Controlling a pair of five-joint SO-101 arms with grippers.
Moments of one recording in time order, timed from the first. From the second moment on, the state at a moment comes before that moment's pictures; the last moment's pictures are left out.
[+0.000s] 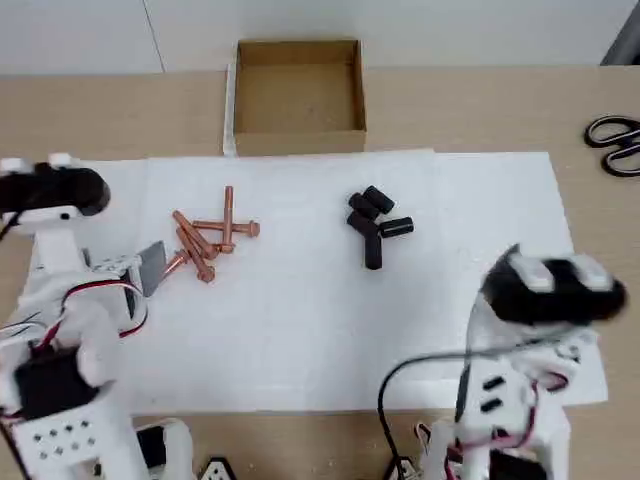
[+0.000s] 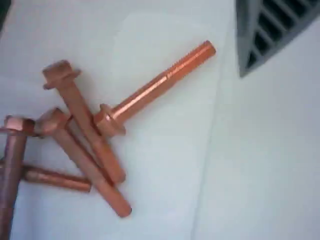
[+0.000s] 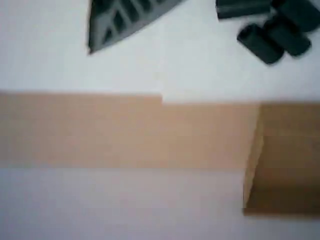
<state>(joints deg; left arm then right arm) -20.8 -59.6 36.1 78.9 -2.6 12.2 -103.3 62.2 56.4 3.4</state>
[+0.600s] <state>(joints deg) -20.8 -28.0 15.0 93.1 -2.6 3.3 -47.8 10.1 87.5 -7.3</state>
